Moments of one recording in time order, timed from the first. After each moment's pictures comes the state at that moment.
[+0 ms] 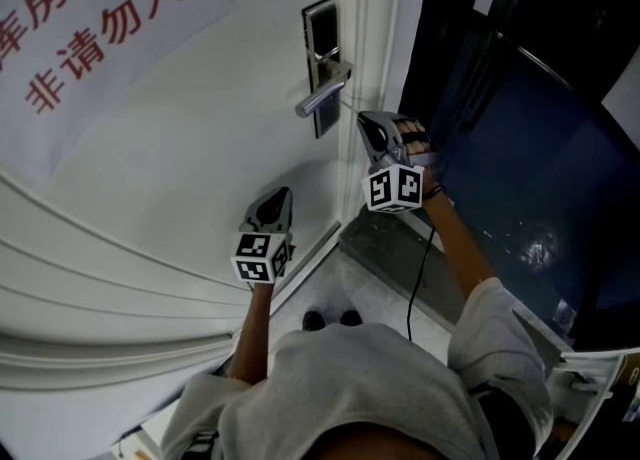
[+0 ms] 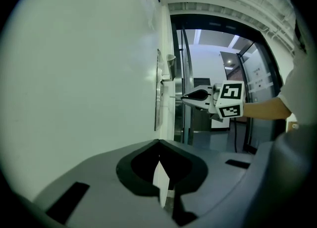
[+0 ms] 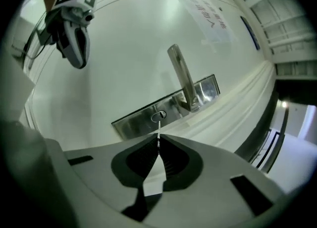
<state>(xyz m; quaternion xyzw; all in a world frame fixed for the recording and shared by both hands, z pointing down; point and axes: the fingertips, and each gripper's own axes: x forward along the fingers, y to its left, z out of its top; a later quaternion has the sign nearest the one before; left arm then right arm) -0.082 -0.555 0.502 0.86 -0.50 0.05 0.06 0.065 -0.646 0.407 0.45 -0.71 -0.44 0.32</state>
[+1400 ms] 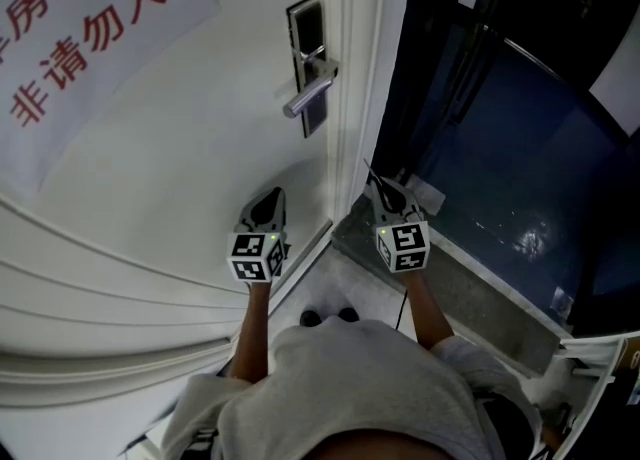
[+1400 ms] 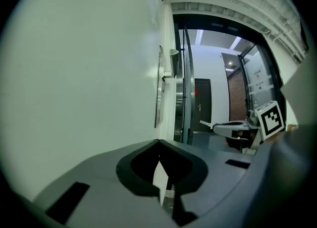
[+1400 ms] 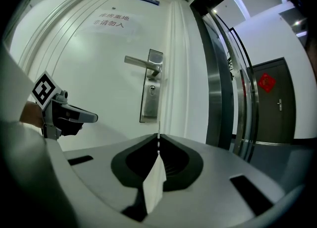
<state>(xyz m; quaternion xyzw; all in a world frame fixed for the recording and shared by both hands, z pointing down) -0.080 -0.563 0.516 0.86 -0.49 0.05 0.08 0.119 -0.553 0.504 0.57 -0.82 -0.02 0.08</state>
